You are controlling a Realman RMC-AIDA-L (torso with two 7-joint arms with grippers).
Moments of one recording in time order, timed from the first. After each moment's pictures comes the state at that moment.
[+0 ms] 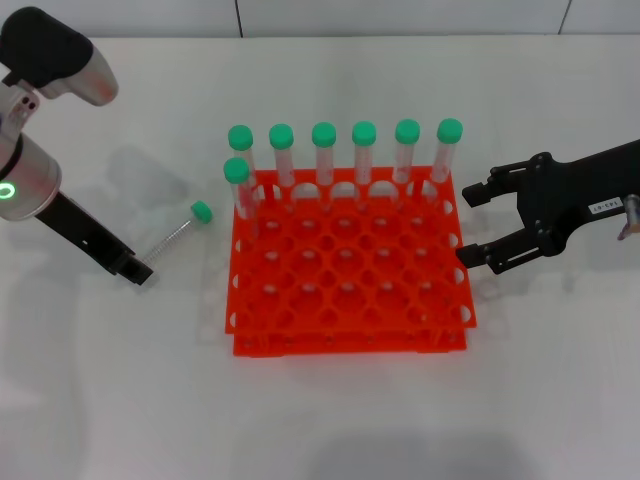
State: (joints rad) left arm -0.78 -2.03 1.01 0.84 2.80 1.47 -2.24; right arm 0.68 1.91 -1.18 -0.76 -1.92 -1.49 1.57
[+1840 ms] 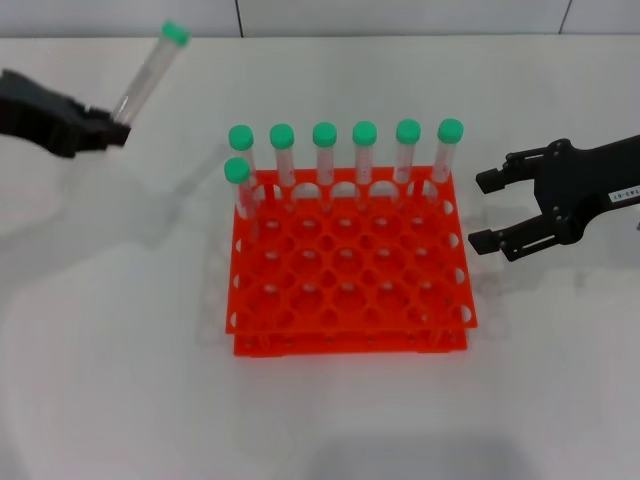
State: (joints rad) left arm -0.51 -2.02 0.88 1.51 2.36 1.69 -2.24; right arm 0.65 1.90 -1.13 -0.82 -1.92 -1.53 1.60
